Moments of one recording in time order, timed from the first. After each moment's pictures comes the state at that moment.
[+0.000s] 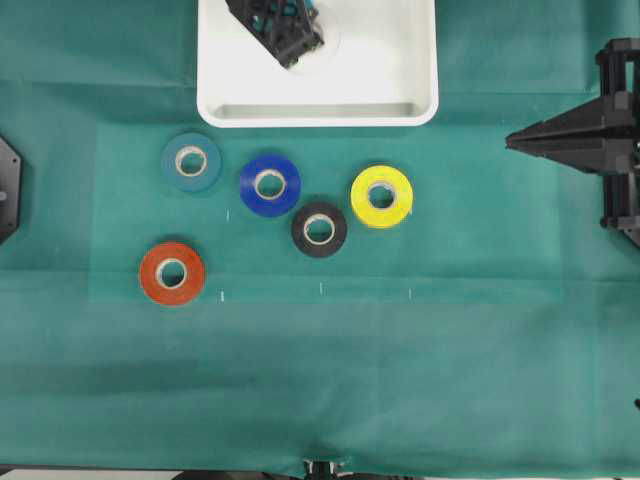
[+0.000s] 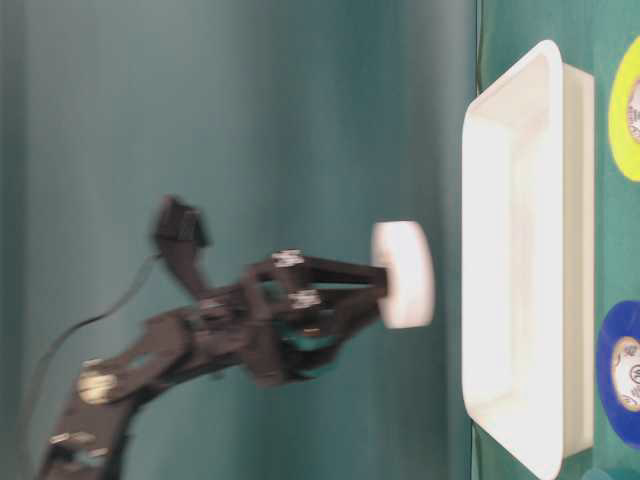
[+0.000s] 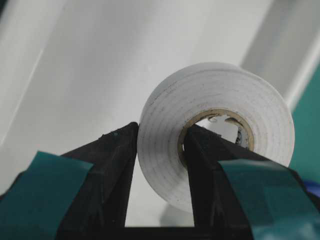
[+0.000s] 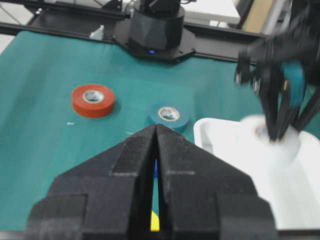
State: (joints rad) left arm 0.39 0.17 0.15 0.02 0.80 -0.12; right arm 0.01 -0.91 1.12 0.00 -0.11 0.02
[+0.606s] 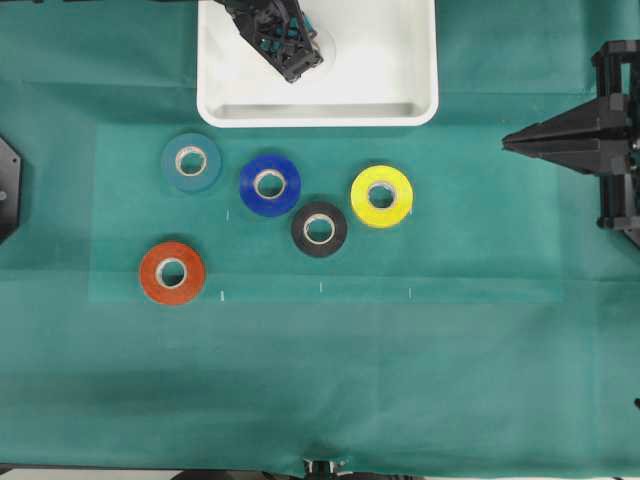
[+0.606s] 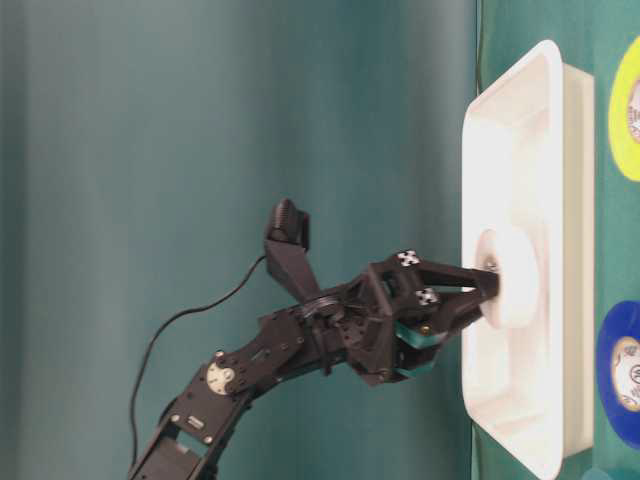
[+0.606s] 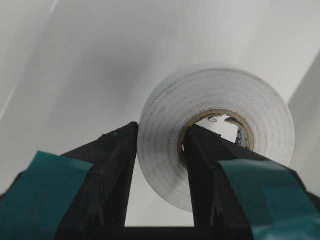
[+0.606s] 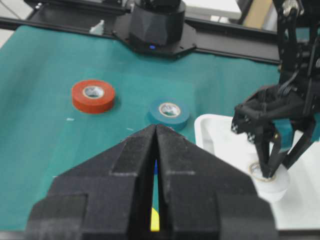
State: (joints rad) left arm 0.42 0.29 0.23 0.02 0.62 -0.12; right arm 0.01 -0.90 1.12 0.00 -0.11 0.02
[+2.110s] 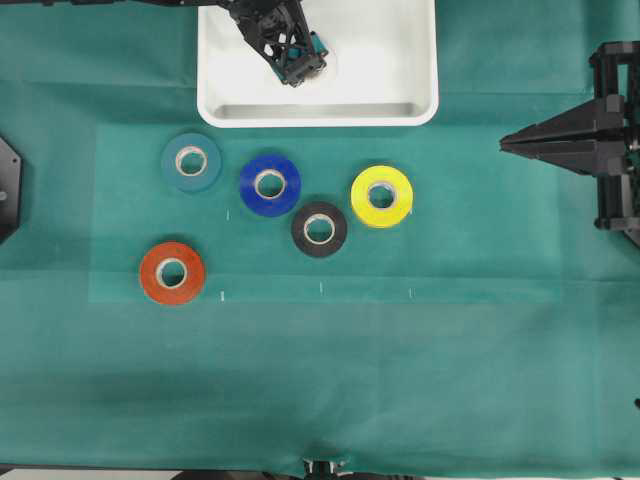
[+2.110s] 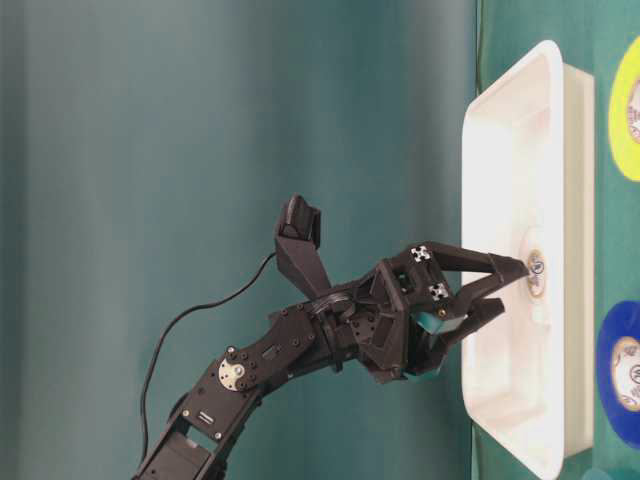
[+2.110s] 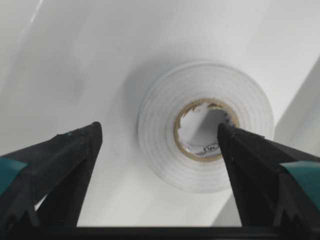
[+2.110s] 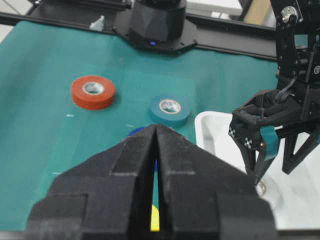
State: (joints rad) left arm 0.42 0.30 0.23 0.01 0.62 -0.12; right arm 0.01 -0.89 1.12 -0.01 -0.11 0.02
